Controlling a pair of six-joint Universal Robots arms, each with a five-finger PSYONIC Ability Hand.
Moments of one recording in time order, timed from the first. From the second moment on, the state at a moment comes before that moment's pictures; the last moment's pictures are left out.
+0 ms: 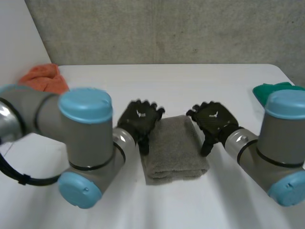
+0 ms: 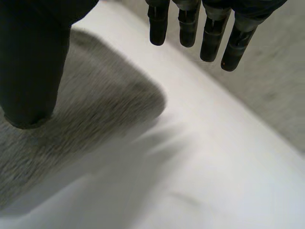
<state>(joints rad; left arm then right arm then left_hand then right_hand) 4.00 -2.11 -1.31 3.13 -1.61 3.43 1.99 -1.17 1.61 -0.13 1.37 2.73 0.18 0.20 0.21 0.20 0.04 0.18 0.22 0.21 0.23 0.07</state>
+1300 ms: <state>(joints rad) 4.16 -1.88 -1.29 2.98 -1.13 3.36 2.17 -0.91 1.61 -0.59 1.50 2.71 0.18 0.20 0.21 0.20 0.04 0.90 1.16 1.12 1.17 0.92</state>
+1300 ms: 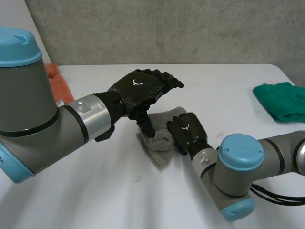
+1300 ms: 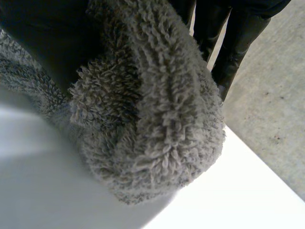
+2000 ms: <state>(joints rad) 4.18 -1.87 -1.31 2.98 -1.13 3.35 1.50 -0.86 1.13 -0.28 0.97 2.47 0.18 0.20 0.21 0.20 0.04 0.90 1.16 1.14 1.18 0.93</state>
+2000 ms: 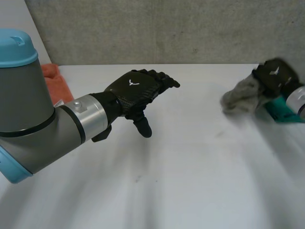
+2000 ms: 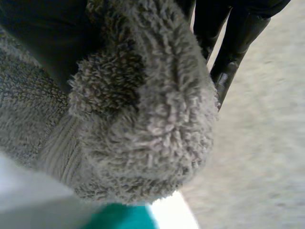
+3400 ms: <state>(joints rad) 4.25 -1.74 -1.36 3.06 -1.28 3.27 1.69 -1.25 1.22 -0.01 1.33 2.80 0.18 0.20 0.21 0.20 0.04 0.20 0.22 0.21 0.23 0.07</state>
